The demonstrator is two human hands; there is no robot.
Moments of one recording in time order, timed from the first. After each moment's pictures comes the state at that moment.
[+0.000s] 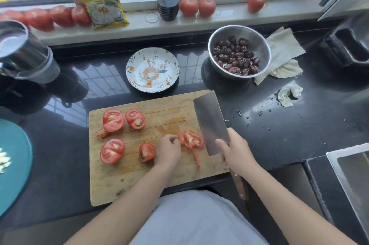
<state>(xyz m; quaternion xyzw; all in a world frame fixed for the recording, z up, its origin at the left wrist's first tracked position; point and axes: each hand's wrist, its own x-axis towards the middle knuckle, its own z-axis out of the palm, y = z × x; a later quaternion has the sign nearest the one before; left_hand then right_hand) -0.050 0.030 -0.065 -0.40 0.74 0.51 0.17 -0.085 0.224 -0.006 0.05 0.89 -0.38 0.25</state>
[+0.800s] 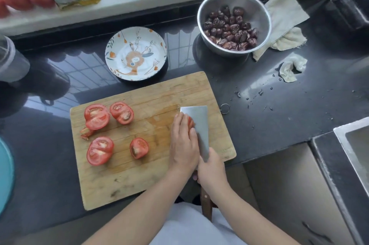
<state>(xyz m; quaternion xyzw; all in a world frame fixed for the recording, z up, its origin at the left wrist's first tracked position) -0.041 0.082 -0.097 -0.19 0.86 0.47 0.05 -0.010 0.170 -0.065 0.27 0.76 -0.51 0.29</state>
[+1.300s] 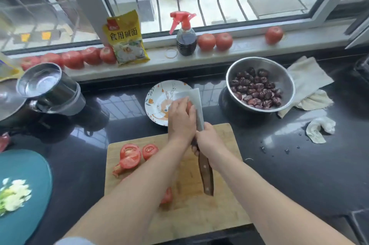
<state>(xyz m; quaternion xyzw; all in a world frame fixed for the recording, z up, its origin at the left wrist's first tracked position) -0.212 -0.021 -0.026 -0.20 0.88 0.43 -0.11 -0.189 0.077 0.001 0.14 0.73 -0.58 0.33</state>
